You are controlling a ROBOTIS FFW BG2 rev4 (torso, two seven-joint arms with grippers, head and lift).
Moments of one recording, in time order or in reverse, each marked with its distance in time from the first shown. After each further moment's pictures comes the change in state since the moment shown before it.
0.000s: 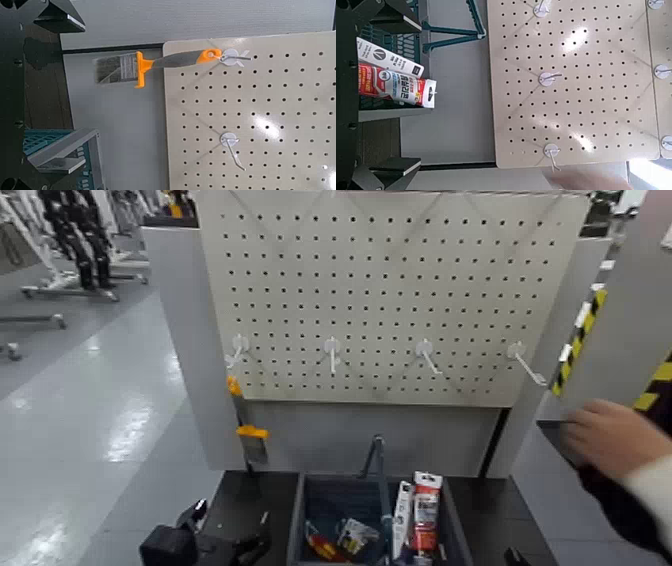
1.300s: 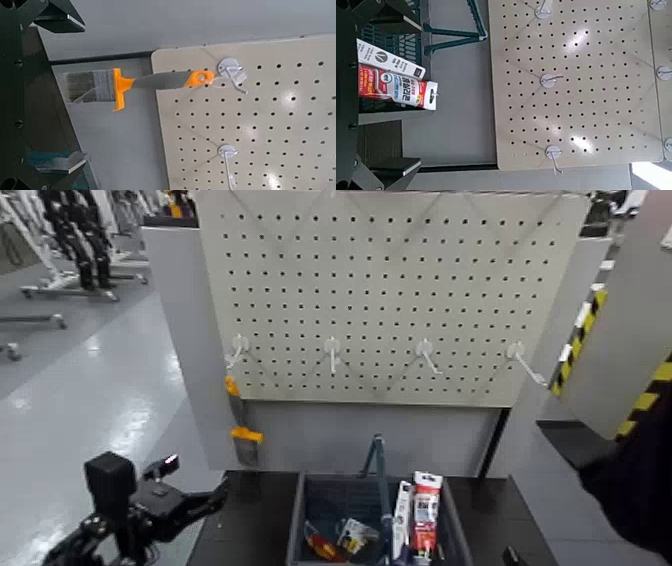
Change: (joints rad) left arm -0.167 0.036 0.253 -0.003 0.033 0.265 -0.457; right arm -0.001 0.001 0.003 -0.002 0.000 0.009 0.004
